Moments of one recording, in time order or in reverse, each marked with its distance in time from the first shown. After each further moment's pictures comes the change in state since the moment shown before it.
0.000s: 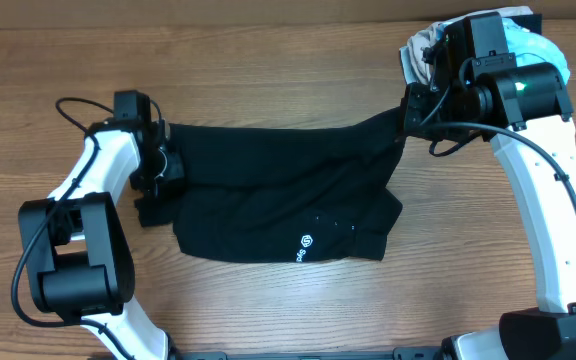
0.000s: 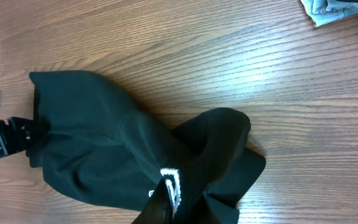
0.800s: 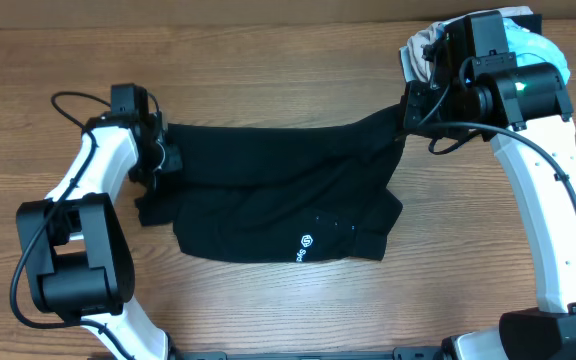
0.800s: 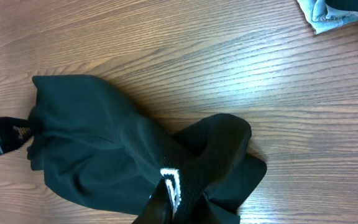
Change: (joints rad) left arm 0.000 0.000 0.076 -0.034 0.003 -0.012; right arm 0.000 0.000 0.000 0.018 0.002 0.000
